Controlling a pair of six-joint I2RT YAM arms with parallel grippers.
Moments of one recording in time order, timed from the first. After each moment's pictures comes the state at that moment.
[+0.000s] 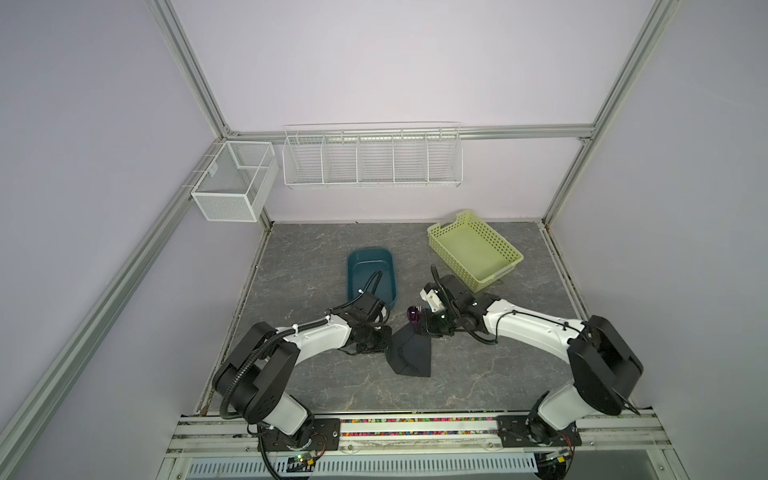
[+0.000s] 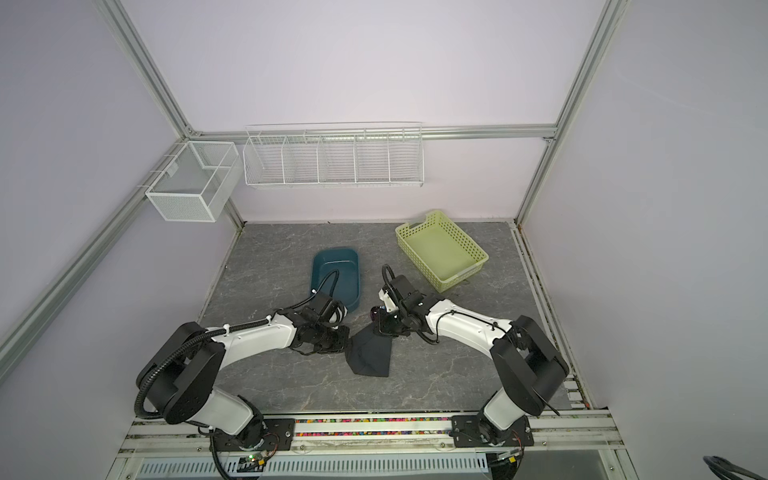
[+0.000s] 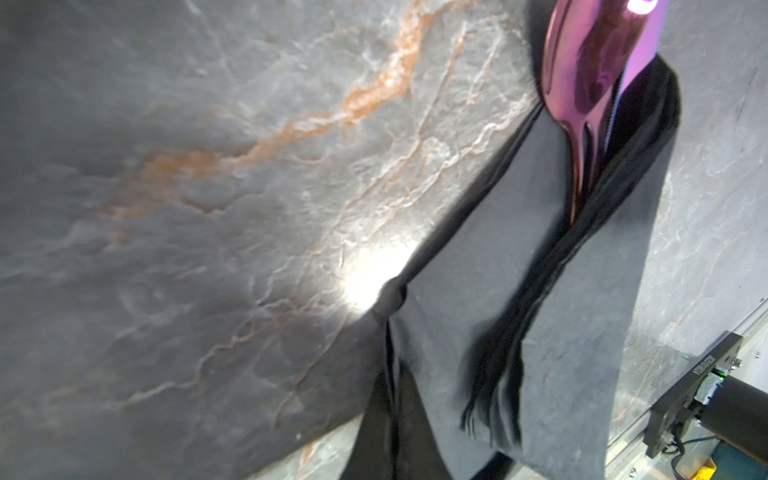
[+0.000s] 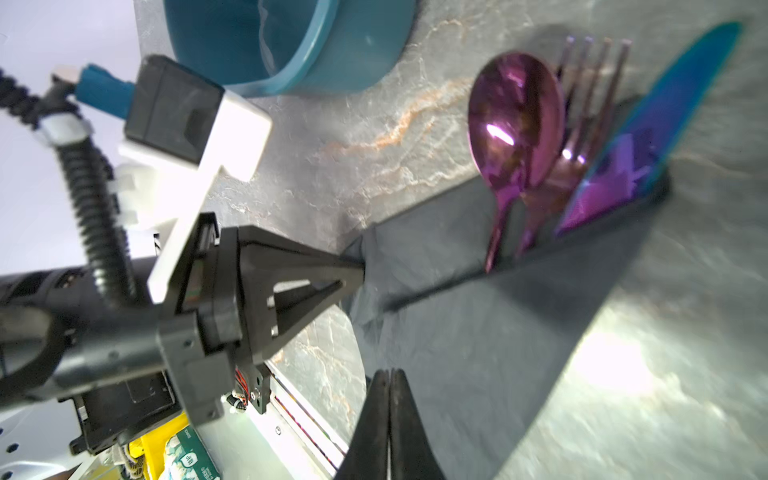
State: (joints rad) left arm -0.68 1.54 0.72 -0.35 0.32 -0.60; right arm 0.76 1.55 0.96 -0.42 -0.39 0.73
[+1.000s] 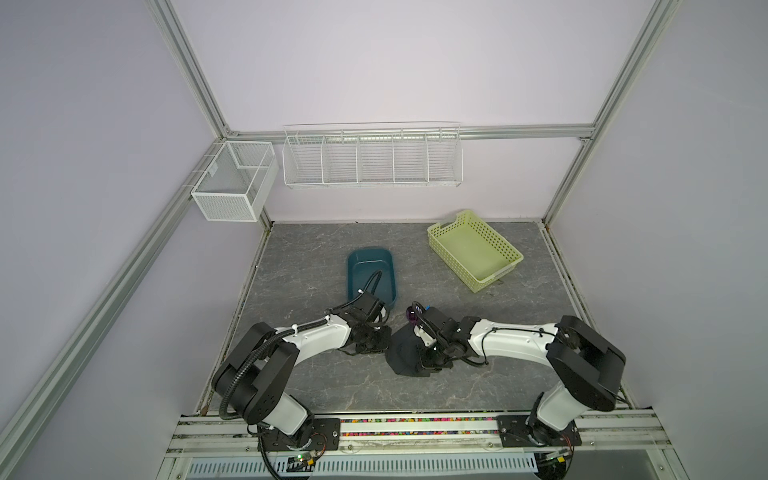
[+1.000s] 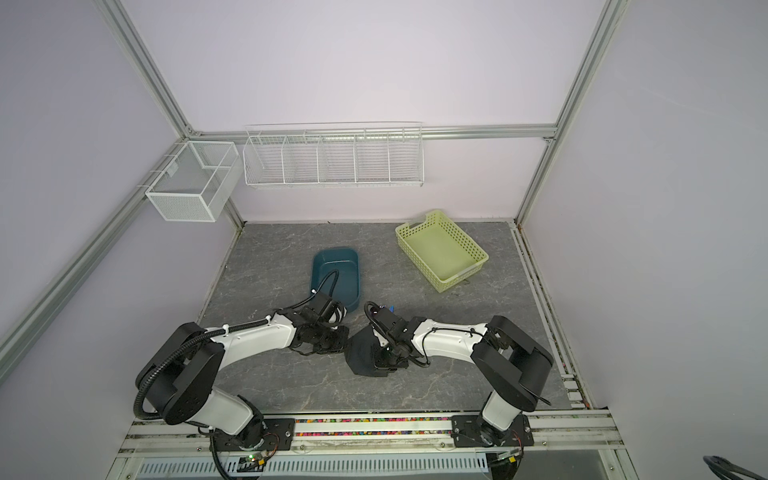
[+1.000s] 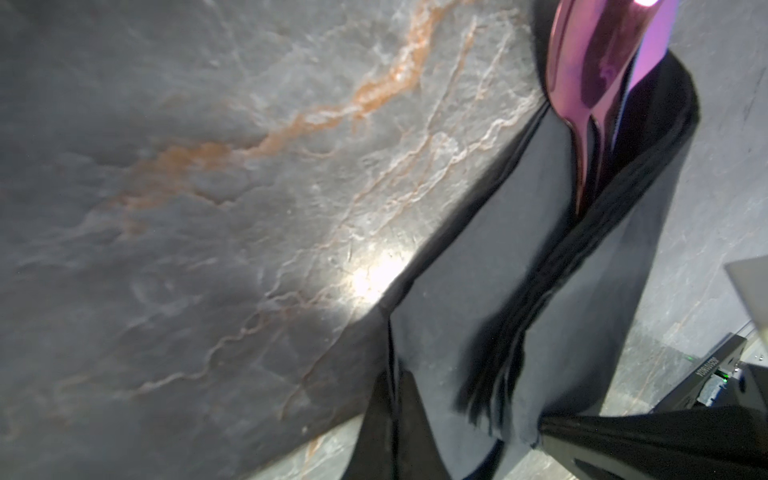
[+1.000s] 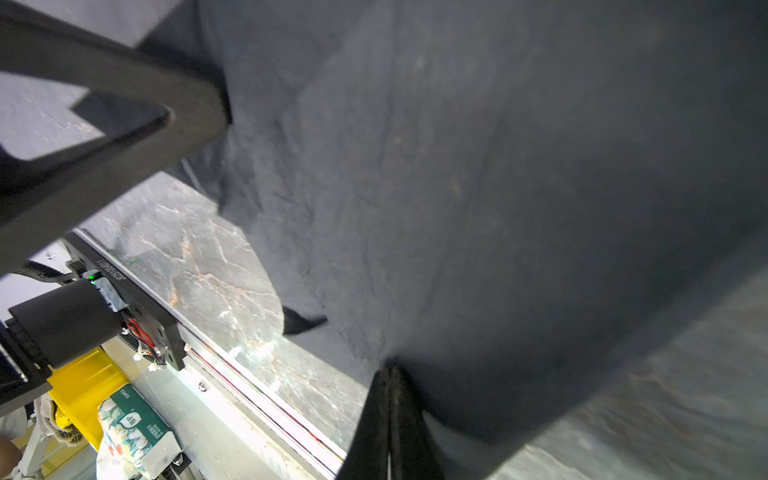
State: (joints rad) left arm -0.68 1.54 0.72 -0.36 0.31 -0.61; right arm 0.94 1.64 0.85 -0.42 -0.37 0.82
